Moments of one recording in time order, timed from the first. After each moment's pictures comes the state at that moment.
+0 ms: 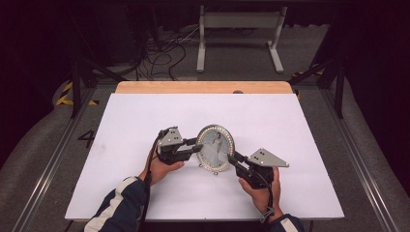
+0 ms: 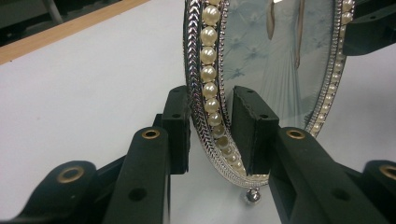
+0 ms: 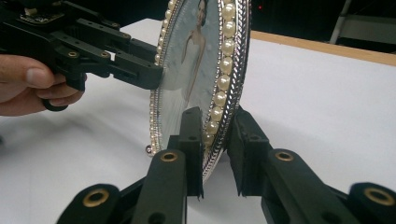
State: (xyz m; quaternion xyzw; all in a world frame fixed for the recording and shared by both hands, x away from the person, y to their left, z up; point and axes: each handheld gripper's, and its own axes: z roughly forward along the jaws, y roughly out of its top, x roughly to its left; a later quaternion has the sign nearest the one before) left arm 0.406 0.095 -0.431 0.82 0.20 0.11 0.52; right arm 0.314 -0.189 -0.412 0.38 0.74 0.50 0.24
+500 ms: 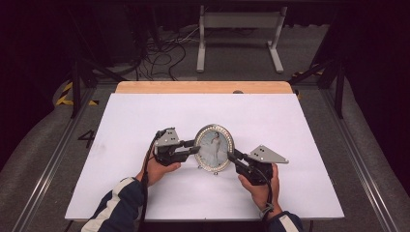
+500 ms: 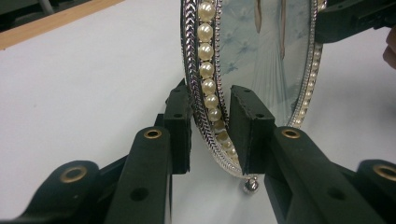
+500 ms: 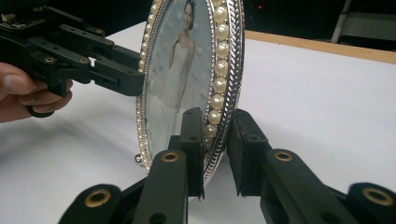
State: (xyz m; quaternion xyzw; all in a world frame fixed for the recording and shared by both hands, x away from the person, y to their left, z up) left arm 0.402 0.106 -0.431 0.83 0.20 0.10 0.52; right arm 0.325 -0.188 -0.413 0.39 0.74 0.50 0.23
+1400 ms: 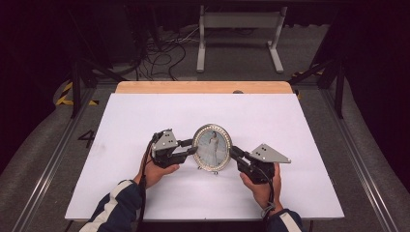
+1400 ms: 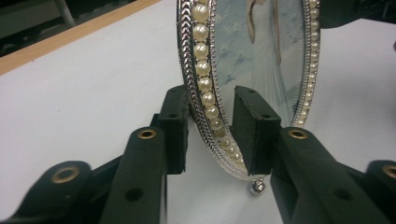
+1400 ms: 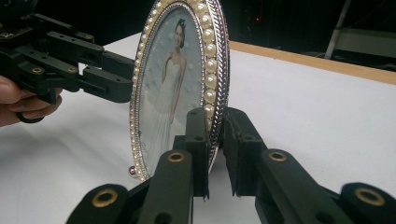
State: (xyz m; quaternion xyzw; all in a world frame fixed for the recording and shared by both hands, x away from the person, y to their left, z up) left arm 0.393 0.107 -0.425 0.82 0.21 0.14 0.52; right arm 0.324 -0.192 -0.406 0.38 0.73 0.51 0.25
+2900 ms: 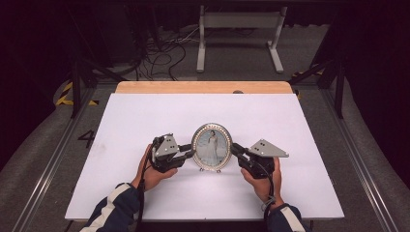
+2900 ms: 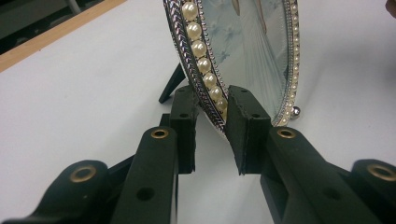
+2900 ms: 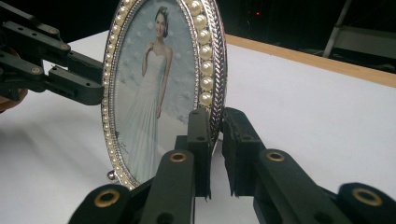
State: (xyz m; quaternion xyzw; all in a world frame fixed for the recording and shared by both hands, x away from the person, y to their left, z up) left arm 0.380 0.108 -0.425 0.84 0.20 0.16 0.48; right arm 0.339 -0.195 -0.409 0.37 0.75 0.49 0.26
